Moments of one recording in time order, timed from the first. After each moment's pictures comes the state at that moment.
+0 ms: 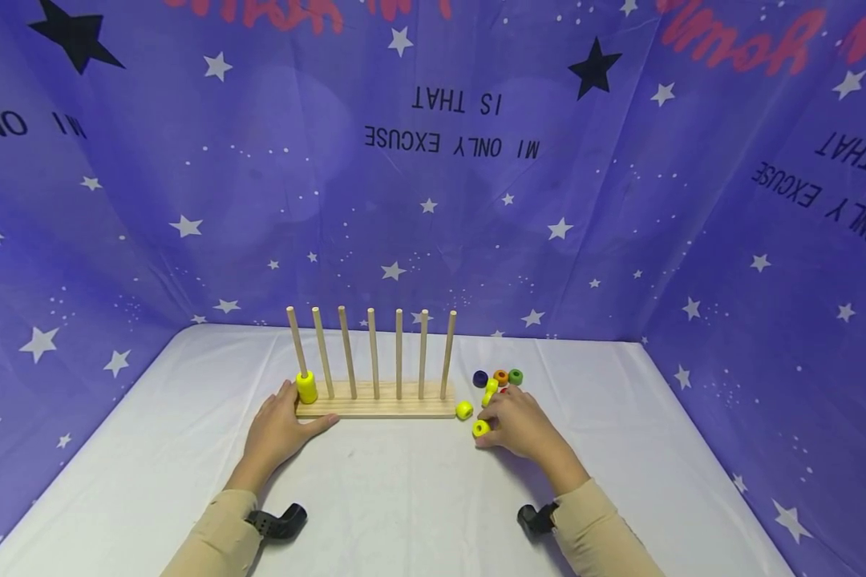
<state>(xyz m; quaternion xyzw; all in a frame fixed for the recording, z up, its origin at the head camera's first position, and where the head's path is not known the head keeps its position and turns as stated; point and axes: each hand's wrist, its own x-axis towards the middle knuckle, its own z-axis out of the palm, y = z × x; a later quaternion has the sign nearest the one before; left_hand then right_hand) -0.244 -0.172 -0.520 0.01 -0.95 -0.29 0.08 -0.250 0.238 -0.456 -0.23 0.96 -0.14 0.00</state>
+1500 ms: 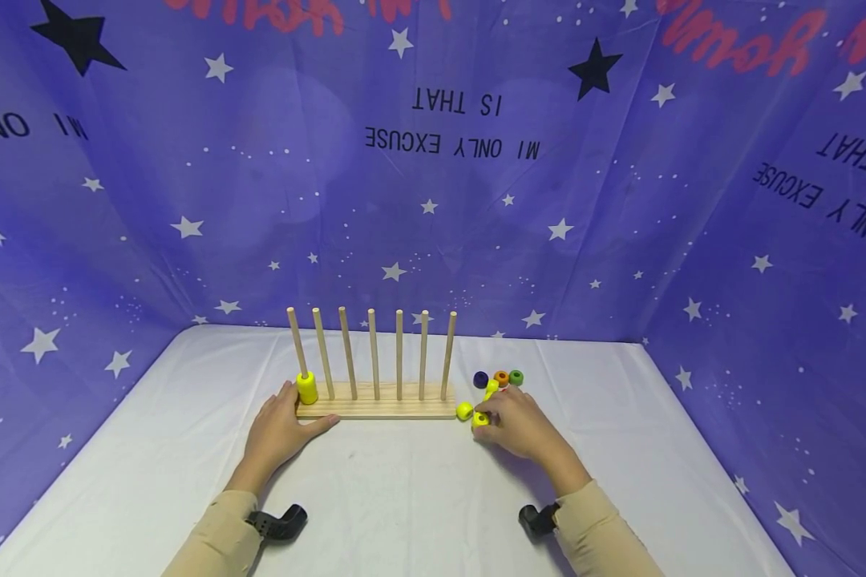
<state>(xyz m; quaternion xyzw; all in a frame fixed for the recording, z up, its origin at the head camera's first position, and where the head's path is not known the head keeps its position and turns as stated) -0.243 -0.171 -0.519 0.01 -0.95 -0.29 0.08 -0.252 0.239 -0.458 -0.24 0.96 -0.16 -0.01</state>
